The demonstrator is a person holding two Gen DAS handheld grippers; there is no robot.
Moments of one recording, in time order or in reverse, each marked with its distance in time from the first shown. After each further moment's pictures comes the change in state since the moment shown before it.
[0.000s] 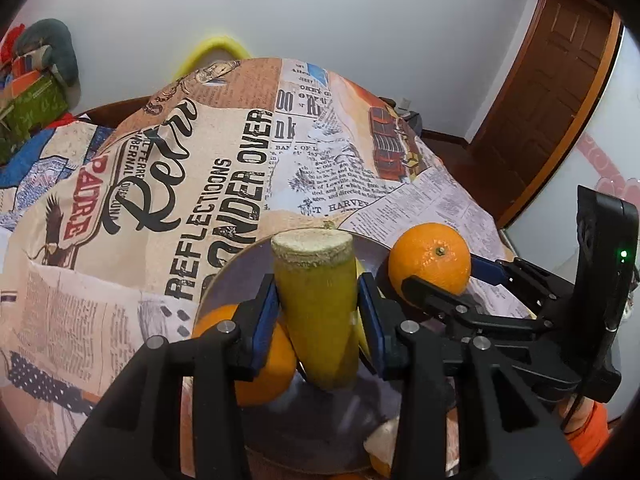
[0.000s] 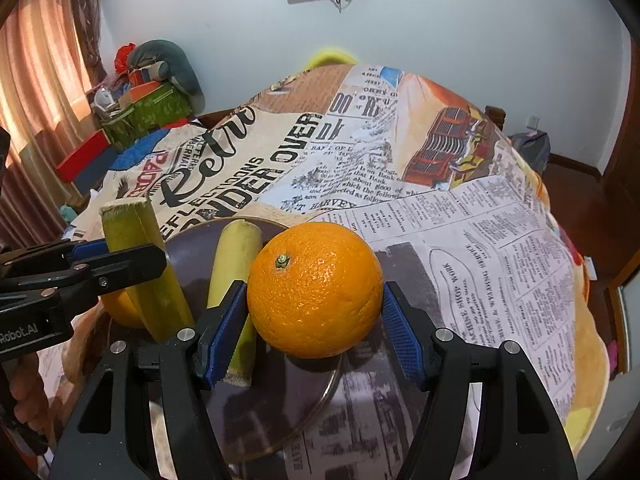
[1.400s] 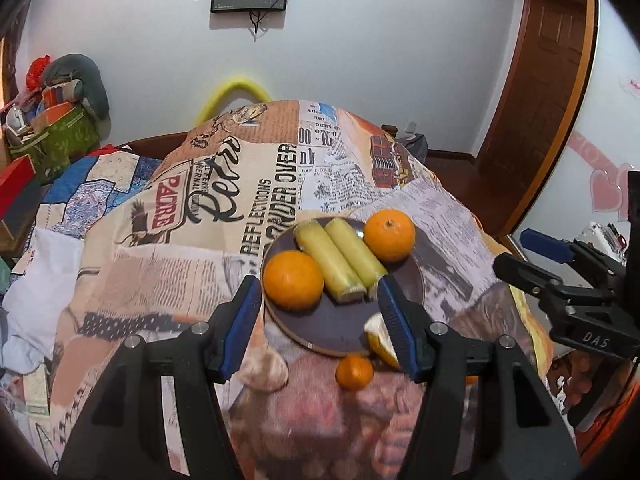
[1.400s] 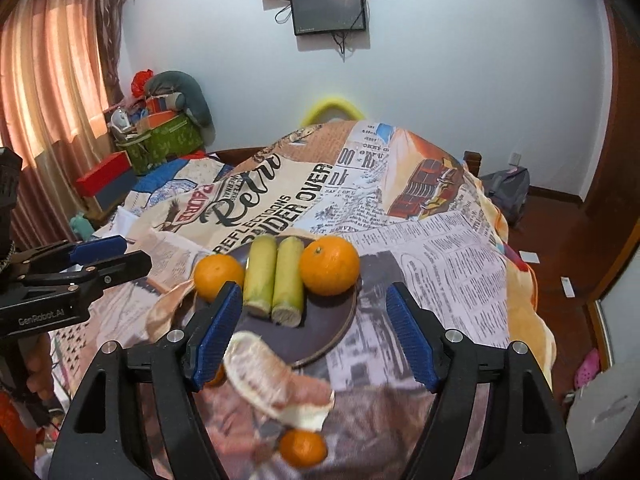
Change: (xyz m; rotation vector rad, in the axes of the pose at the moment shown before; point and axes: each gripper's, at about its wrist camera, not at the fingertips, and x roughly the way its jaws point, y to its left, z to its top) left arm -0.138 -0.008 -0.063 0.049 -0.127 0.086; right arm -0.133 0.041 -0.033 -0.031 -0.151 -0.047
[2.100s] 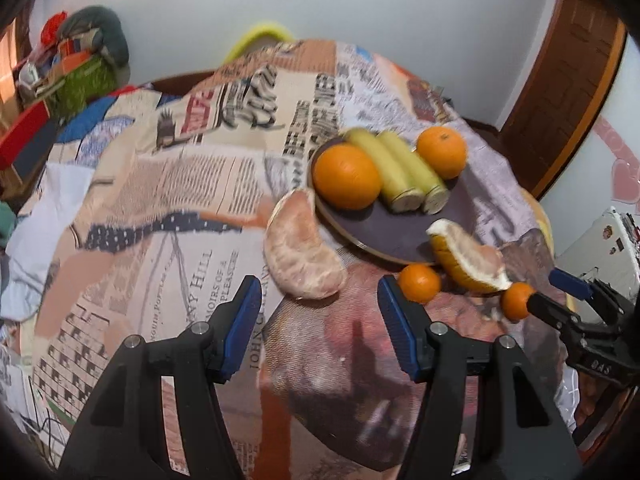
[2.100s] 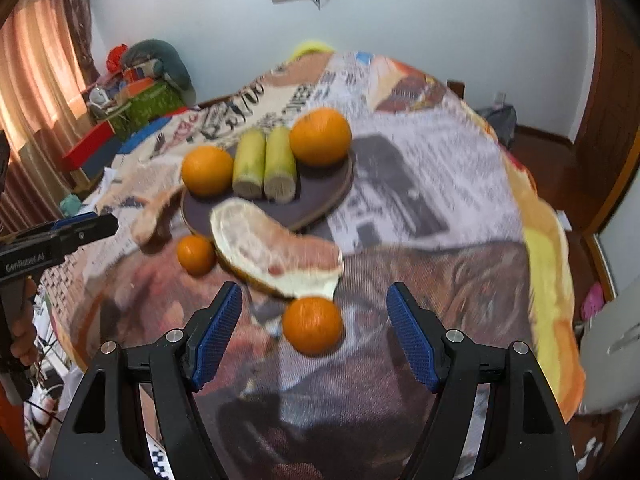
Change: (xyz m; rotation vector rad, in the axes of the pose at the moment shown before) left arm 0.033 0.044 -0.068 -0.082 0.168 0.051; right arm 0.024 0.001 -0.088 0.092 0.184 -0.038
